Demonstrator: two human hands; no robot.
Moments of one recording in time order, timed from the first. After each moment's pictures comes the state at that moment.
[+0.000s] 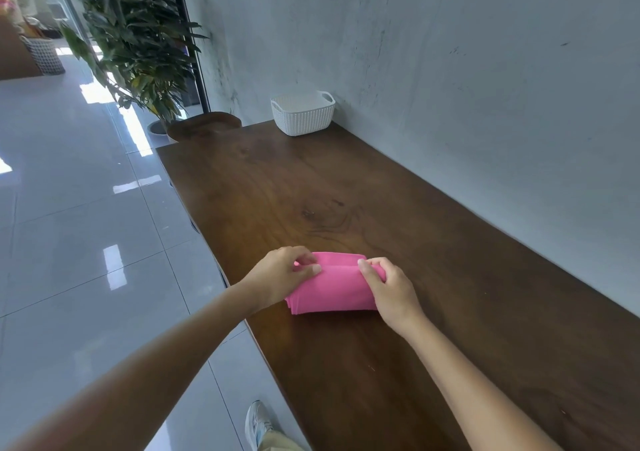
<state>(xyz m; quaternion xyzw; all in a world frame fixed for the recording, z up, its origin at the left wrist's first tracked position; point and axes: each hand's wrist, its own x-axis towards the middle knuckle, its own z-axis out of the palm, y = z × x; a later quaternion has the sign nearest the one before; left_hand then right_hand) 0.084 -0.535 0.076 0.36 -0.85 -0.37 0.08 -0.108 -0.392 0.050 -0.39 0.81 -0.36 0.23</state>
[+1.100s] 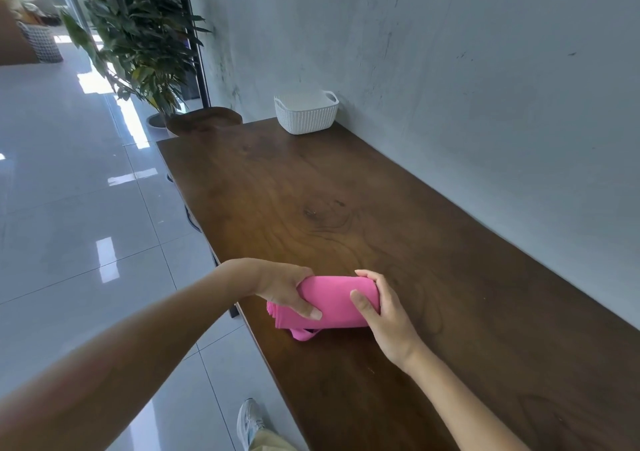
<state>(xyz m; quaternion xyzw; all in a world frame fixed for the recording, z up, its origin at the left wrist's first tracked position) 0.080 -0.542 0.103 0.25 -0.86 -0.37 -0.25 -0.083 -0.363 0.046 -0.45 0.74 -0.41 0.31</state>
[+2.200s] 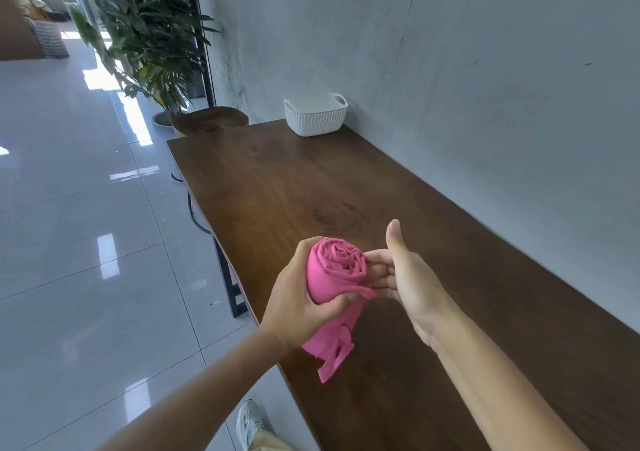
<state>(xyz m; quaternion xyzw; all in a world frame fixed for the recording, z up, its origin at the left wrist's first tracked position) 0.100 -0.470 0.090 0.25 -0.75 -0.47 0.40 -0.055 -0.384 0.169 -0.35 0.73 -0.42 0.41</state>
